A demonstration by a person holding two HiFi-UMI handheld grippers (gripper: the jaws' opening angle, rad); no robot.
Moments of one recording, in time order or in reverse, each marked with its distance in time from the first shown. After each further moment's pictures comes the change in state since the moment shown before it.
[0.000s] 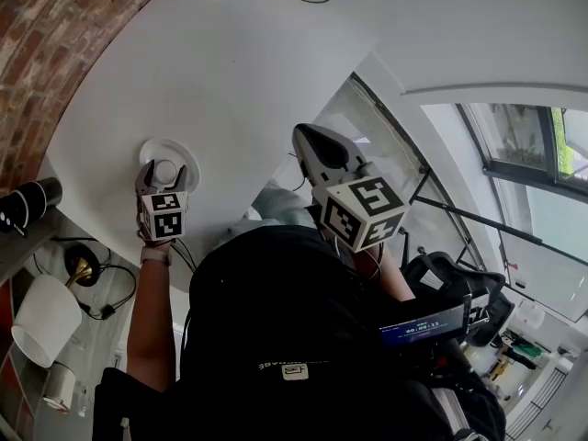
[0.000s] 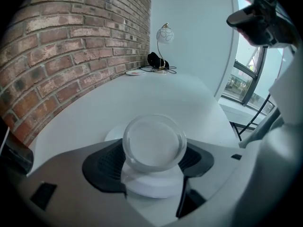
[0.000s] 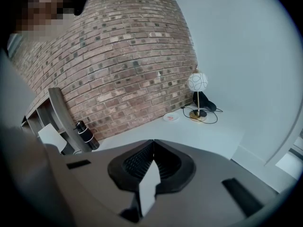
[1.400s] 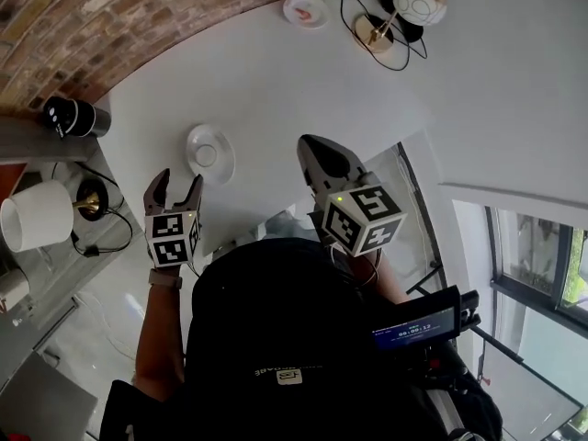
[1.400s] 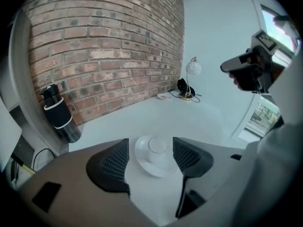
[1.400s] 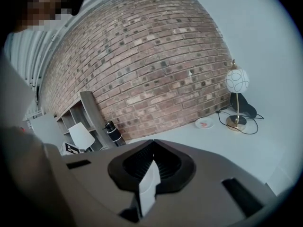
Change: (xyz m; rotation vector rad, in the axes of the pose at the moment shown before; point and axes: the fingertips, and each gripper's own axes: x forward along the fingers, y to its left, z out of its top) left arm -0.140 0.003 0.027 -0.344 -0.174 0.280; right arm 0.035 0.050 0.026 -0.116 -0.013 0.386
